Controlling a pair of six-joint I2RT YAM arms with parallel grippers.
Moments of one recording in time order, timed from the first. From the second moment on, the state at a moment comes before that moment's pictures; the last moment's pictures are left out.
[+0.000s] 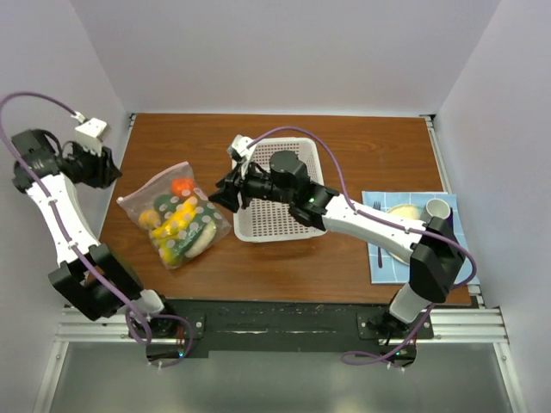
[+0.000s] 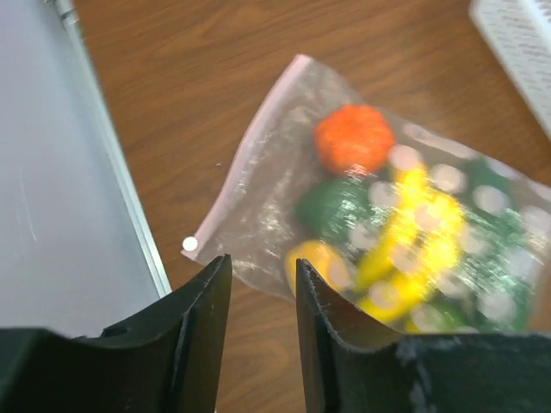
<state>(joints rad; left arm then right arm) 0.64 1.44 1.51 -0.96 0.77 0.80 0.94 1.64 1.33 0.21 -0.35 0.15</state>
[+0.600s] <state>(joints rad) 0.63 1.38 0.87 -0.18 0.38 0.19 0.94 1.61 1.27 0.19 -0.30 0.11</state>
